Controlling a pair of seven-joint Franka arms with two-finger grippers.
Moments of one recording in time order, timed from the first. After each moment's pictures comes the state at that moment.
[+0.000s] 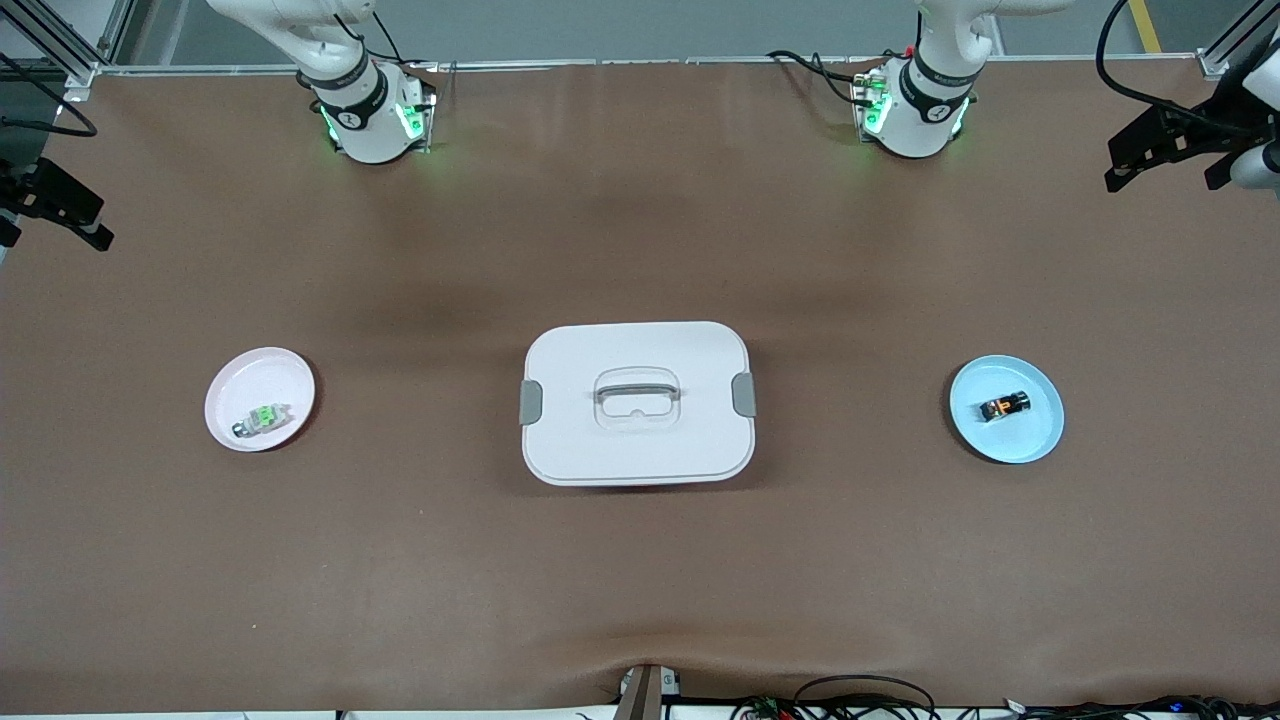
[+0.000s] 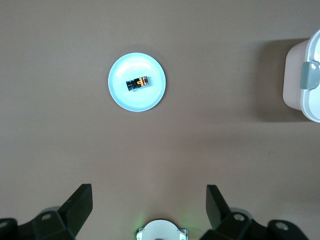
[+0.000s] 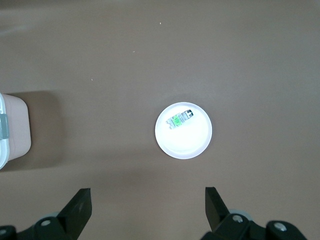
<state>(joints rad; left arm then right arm) -0.06 -0.12 -0.02 -1.56 0.03 1.40 -0.06 -0.08 -0.15 0.00 -1.67 0.00 1.64 -0.02</state>
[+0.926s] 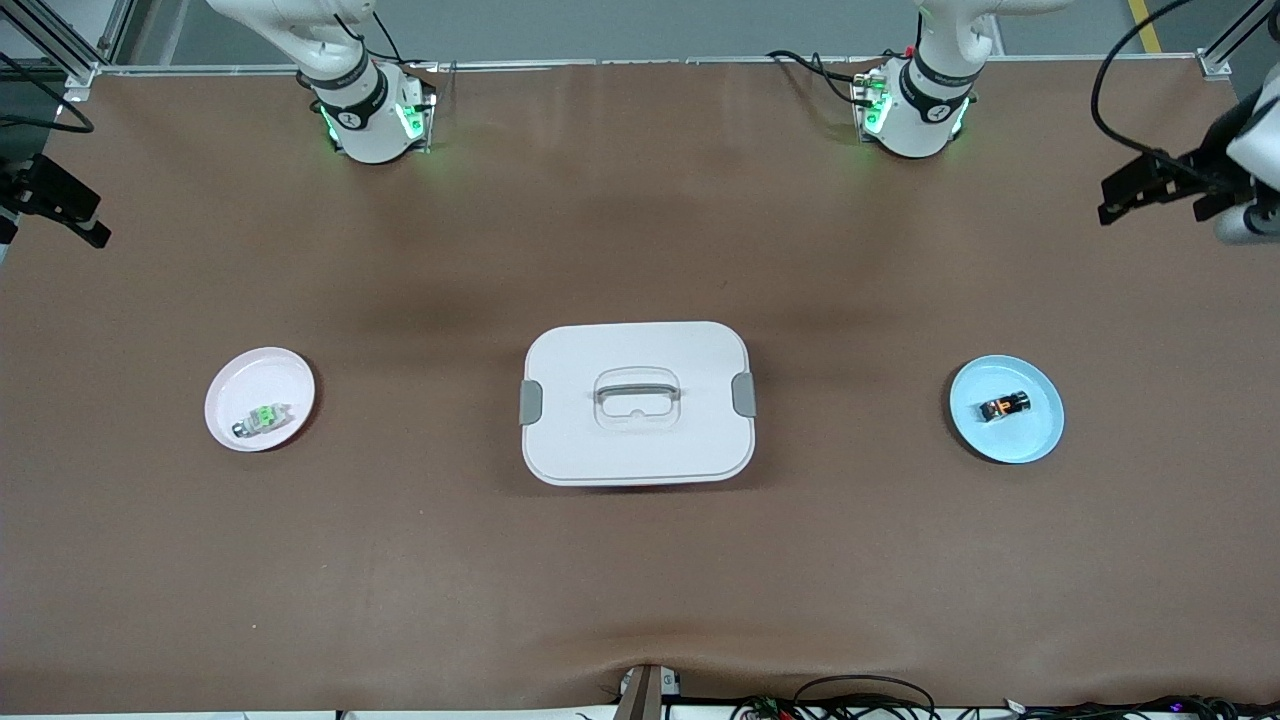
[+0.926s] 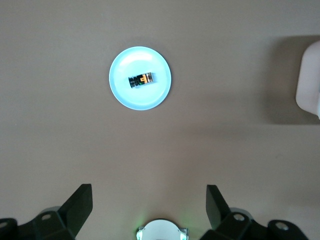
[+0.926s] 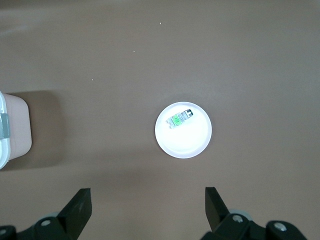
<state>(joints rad) -0.03 -0.02 -0.01 -1.55 0.03 1.43 -0.05 -0.08 -0.15 0.00 -1.66 0.00 1.63 -0.02</state>
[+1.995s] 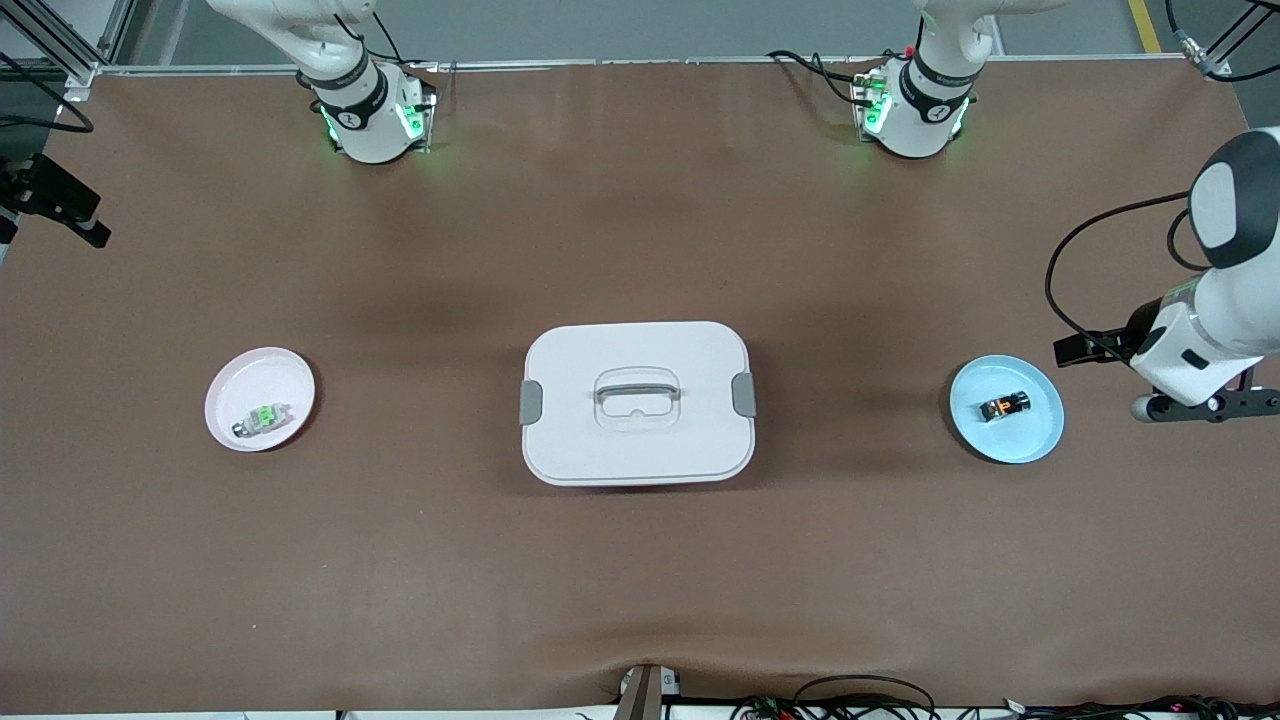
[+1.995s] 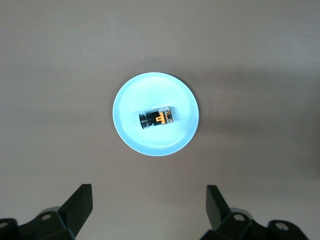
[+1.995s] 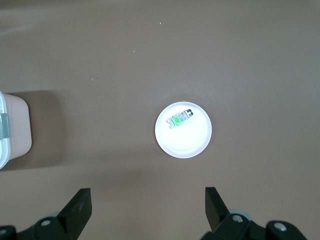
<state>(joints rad) 0.03 0.23 -0.01 -1.69 0.09 1.78 -0.05 -0.08 -0.15 0.00 -1.66 0.00 1.62 -0.02</state>
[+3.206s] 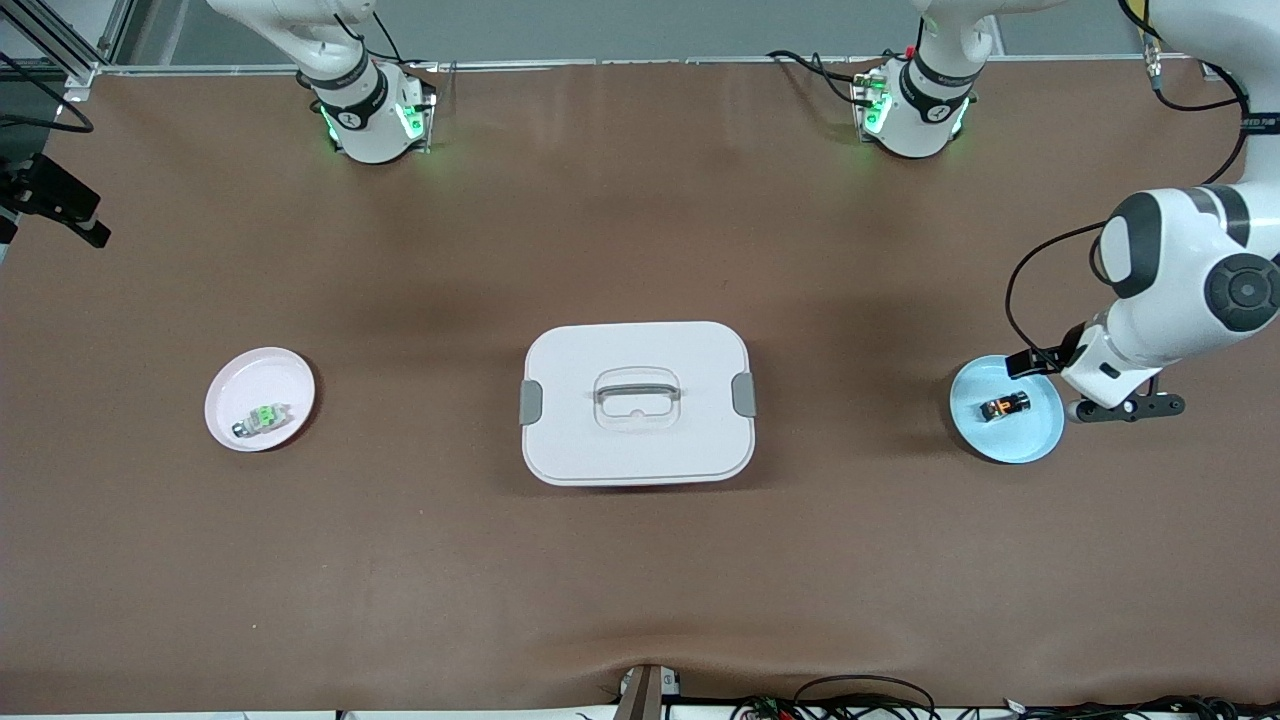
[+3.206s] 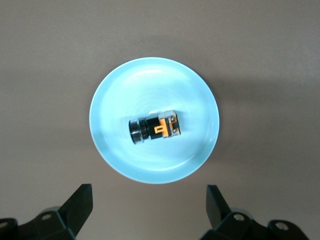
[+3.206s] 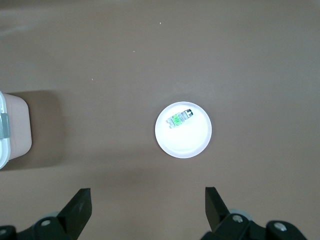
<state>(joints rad) 0.07 0.25 -0.01 -2.05 0.09 2.21 -0.06 -0.08 -0.15 0.00 -1.66 0.00 1.62 -0.02</state>
